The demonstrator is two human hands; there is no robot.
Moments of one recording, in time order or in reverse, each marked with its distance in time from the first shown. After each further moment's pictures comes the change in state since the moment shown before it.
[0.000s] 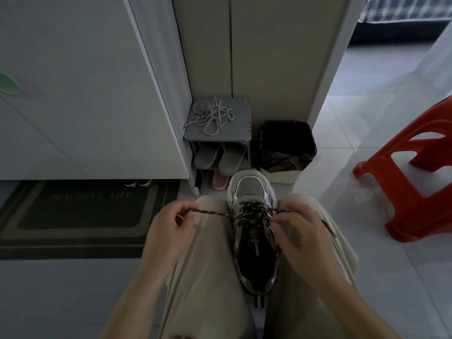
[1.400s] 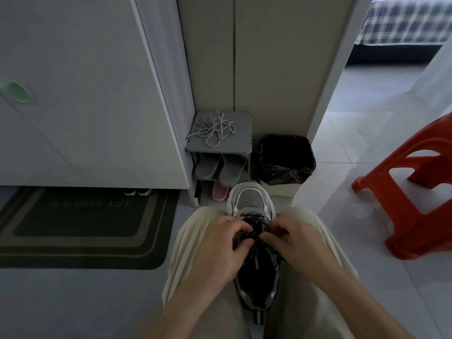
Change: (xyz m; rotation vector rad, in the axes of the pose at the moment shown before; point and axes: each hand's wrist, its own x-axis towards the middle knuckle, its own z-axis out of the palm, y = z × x) left_hand -0.019 0.041 0.049 0.060 -0.180 0.299; right_hand 0.031 -0.003 -0.004 -0.116 -0.314 0.077
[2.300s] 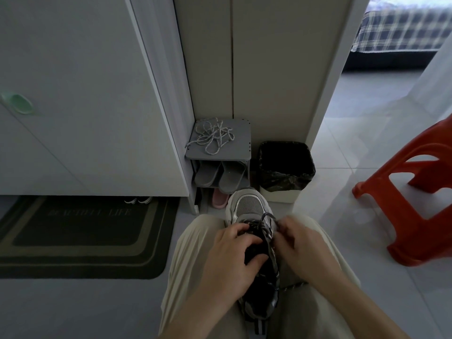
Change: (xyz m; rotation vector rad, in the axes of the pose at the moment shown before) left_hand -0.001 0.012 0.011 0.088 -0.069 0.013; right_hand -0.003 0.005 -0.003 -0.008 0.105 0.023
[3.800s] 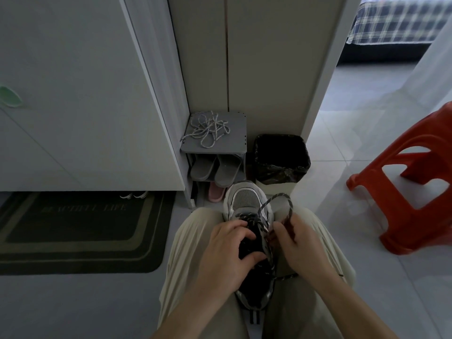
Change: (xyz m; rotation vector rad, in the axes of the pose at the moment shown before) left_hand -0.006 -0.012 0.010 -0.061 0.047 0.037; right_hand -0.010 -0.006 0.007 0.227 0.066 0.186
